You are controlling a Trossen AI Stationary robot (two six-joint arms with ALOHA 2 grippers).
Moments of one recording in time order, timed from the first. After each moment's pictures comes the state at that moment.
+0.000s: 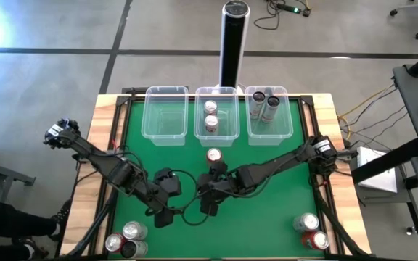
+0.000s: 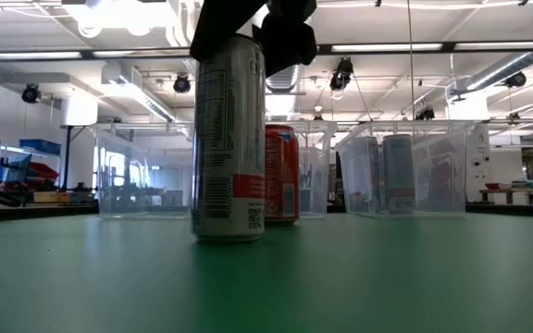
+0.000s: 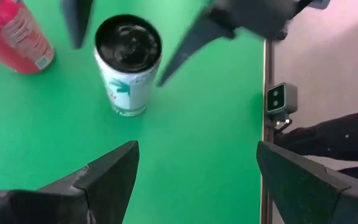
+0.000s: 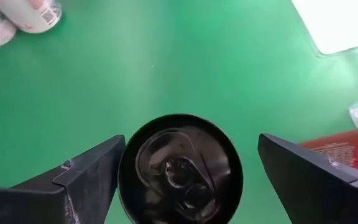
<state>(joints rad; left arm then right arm) -0.56 1.43 1.32 -0.78 -0.19 -0.72 0.33 2.05 1.75 -0.67 0.31 0.47</state>
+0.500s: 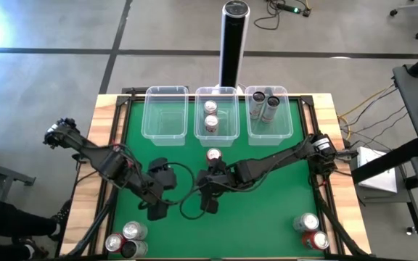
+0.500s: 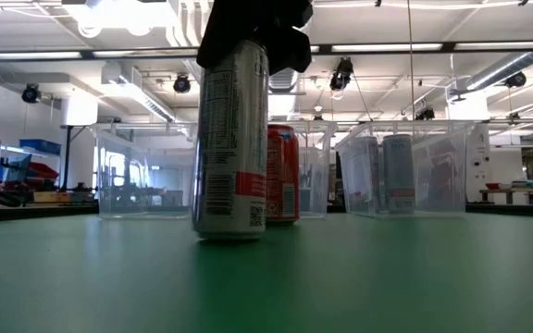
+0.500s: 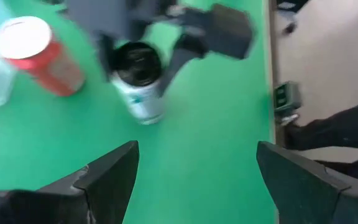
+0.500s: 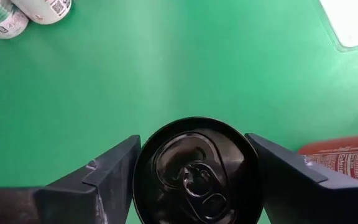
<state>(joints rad) -0.54 1.42 1.50 -1.04 -0.24 -0.62 0.29 2.05 1.75 -0.68 0.20 0.44</state>
